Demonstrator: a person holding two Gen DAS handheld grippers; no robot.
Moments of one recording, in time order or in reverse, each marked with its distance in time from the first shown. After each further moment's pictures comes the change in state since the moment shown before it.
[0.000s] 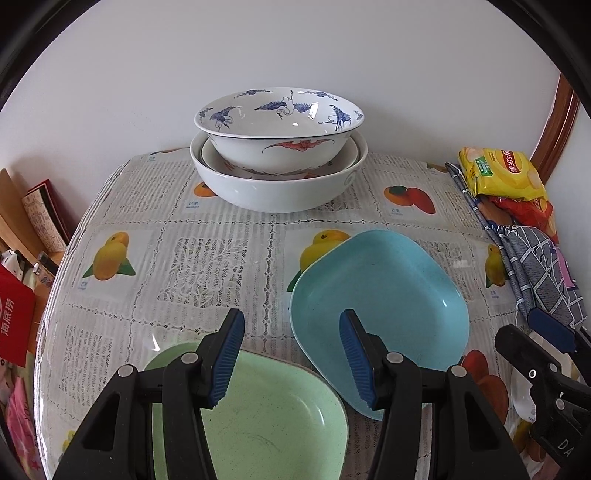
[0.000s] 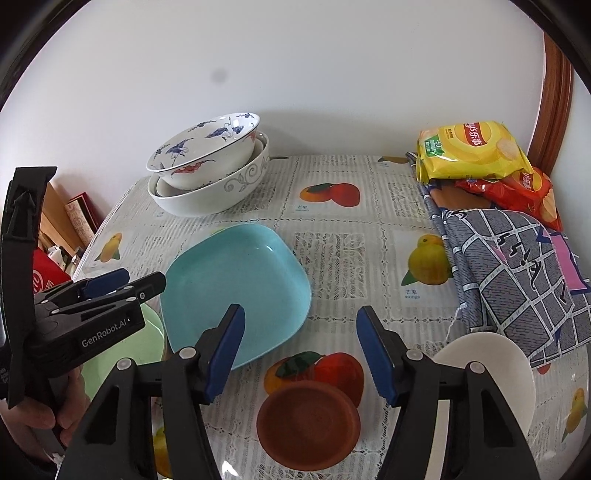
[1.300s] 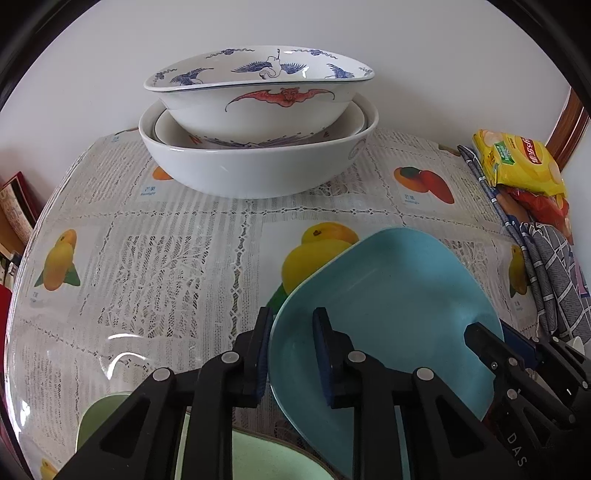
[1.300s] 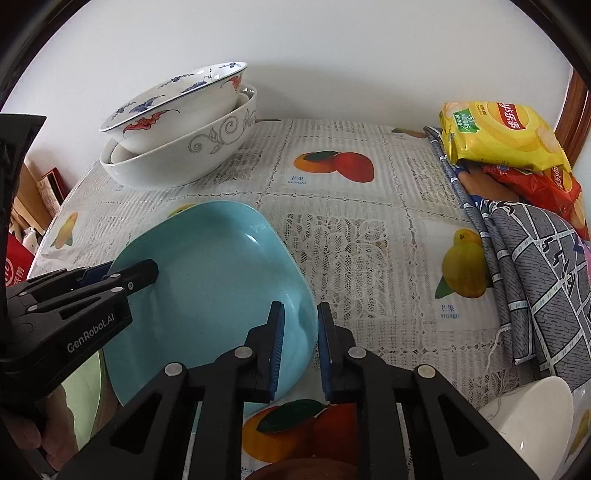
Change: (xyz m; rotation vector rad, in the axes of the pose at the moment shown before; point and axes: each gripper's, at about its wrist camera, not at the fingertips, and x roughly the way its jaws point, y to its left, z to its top) left arm 0.063 -0.009 0.012 -0.002 0.071 -0.041; right arm 0.080 0.007 0.008 -0.030 0.102 -0.076
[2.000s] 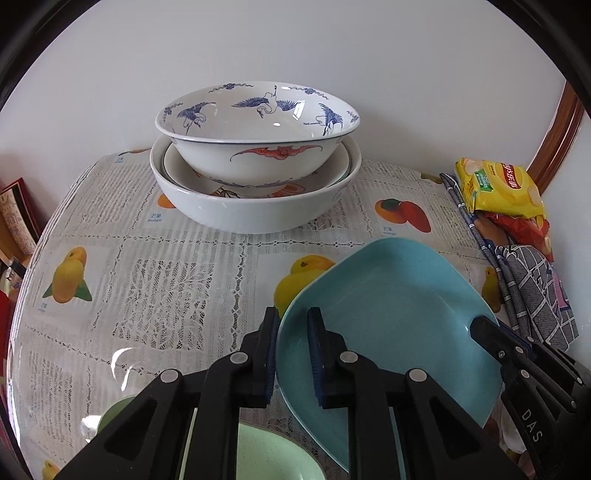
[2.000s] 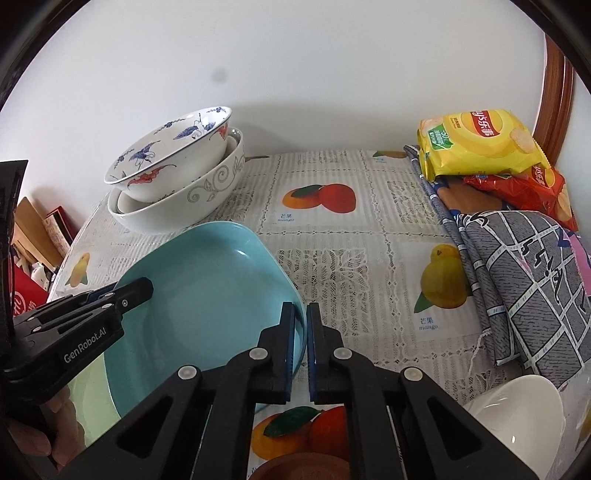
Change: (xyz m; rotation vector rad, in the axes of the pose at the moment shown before) left arm -0.036 0.002 0.008 -0.015 -0.079 -0.050; right arm -0.040 -0.016 0.009 0.086 -0.102 0.036
